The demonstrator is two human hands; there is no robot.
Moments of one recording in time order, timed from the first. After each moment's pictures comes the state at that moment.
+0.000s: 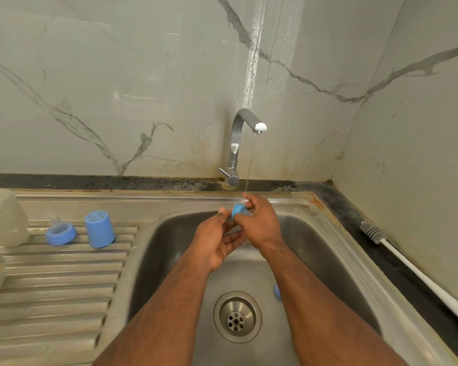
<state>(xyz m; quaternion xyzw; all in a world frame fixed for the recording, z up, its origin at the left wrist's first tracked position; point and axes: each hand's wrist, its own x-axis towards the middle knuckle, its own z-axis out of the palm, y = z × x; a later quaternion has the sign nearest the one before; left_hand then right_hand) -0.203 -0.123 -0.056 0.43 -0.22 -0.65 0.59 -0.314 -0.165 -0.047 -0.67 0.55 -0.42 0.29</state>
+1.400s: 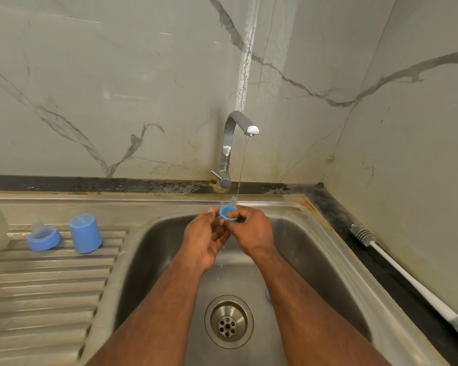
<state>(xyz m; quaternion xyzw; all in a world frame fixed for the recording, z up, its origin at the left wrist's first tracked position) -0.204 -0.131 -0.057 0.43 -0.19 -0.61 0.63 -0.316 -0.168 -0.051 -0.67 0.55 -0.43 0.25</state>
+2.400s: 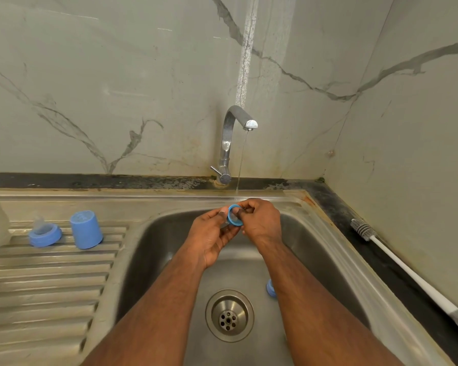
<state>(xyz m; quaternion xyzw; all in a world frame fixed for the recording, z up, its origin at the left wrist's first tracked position) -0.210 -0.129 -0.056 0.41 -0.23 -0.64 0.61 -0.326 -0.172 -0.043 -0.64 0.61 -0.40 0.25</state>
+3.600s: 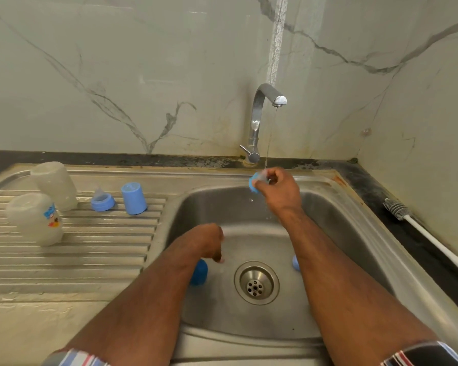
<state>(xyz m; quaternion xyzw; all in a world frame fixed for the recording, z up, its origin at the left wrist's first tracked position) -0.149 -0.080 -0.079 0.74 -0.61 -0.27 -0.04 -0.317 -0.170 -0.049 -0.64 0.56 -0.44 0.29</state>
